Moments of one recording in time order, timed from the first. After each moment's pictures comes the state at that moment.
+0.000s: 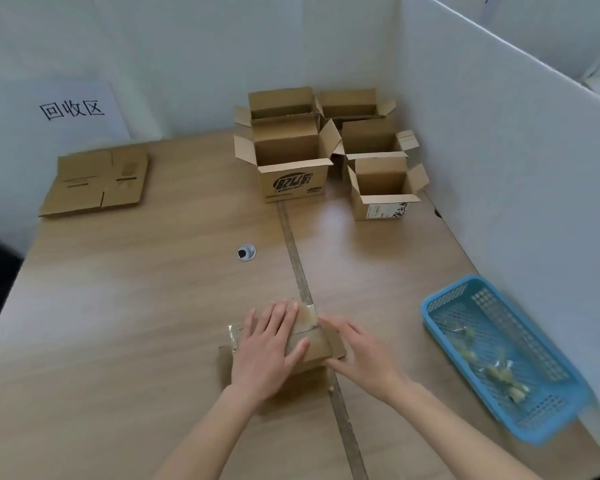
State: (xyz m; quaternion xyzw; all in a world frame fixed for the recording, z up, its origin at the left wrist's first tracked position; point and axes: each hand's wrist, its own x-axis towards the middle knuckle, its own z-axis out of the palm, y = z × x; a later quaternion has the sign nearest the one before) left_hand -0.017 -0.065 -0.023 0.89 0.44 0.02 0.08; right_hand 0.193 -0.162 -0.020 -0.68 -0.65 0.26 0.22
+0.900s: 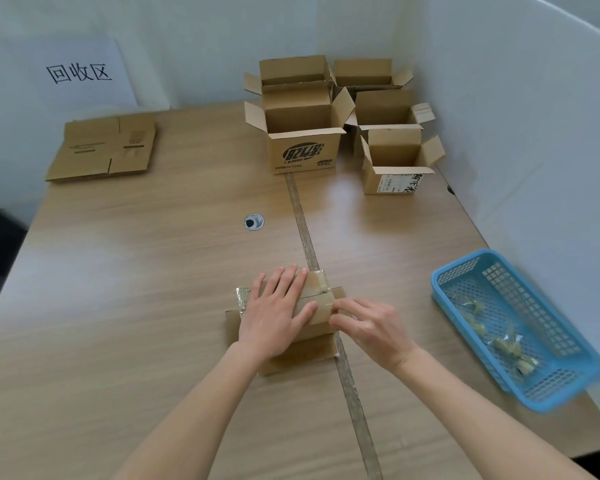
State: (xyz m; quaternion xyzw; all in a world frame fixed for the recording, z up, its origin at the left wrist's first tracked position) left_hand -0.020 -0.067 -0.027 0.90 0.43 0.01 0.06; right_hand 0.183 -0.170 -0.004 -0.53 -0.81 -0.10 0.23
